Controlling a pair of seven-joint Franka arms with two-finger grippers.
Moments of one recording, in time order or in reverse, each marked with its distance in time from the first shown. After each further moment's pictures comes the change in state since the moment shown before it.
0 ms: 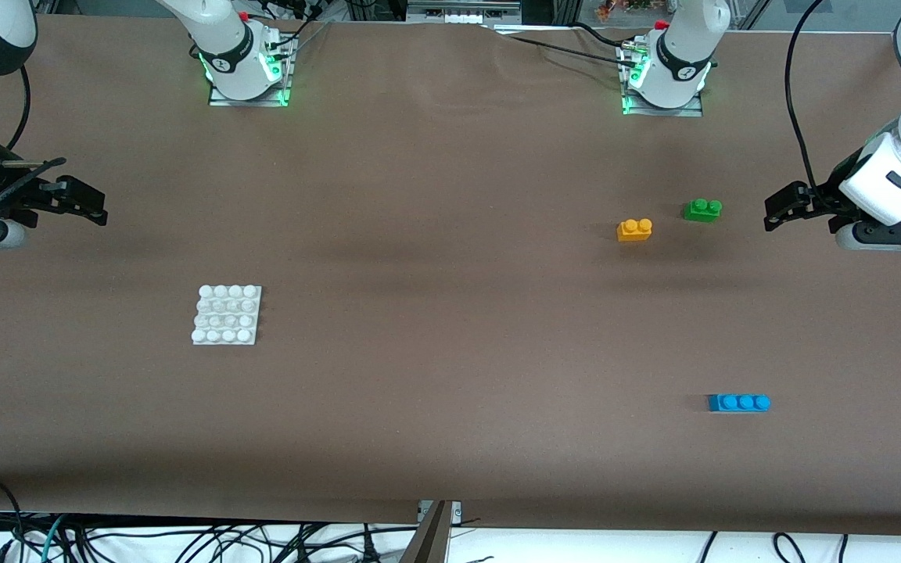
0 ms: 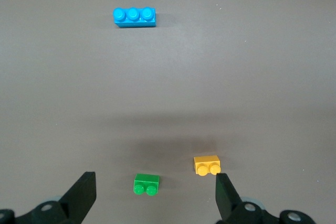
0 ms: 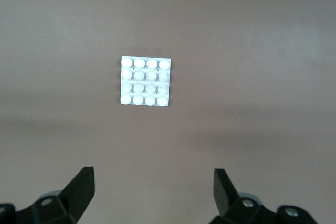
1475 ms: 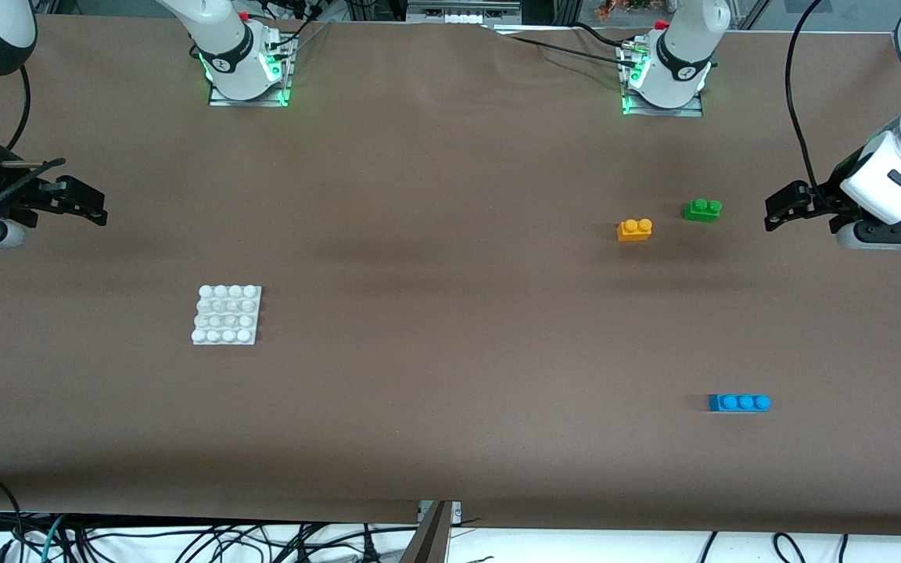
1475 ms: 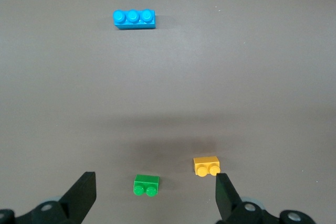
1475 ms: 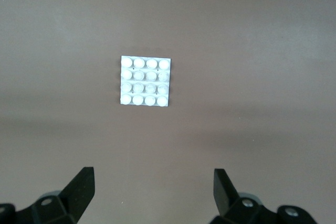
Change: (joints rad) left arm -0.002 -0.001 0.000 0.005 0.000 0.000 0.000; right arm -0.001 0.000 0.000 0.000 0.000 0.000 0.002
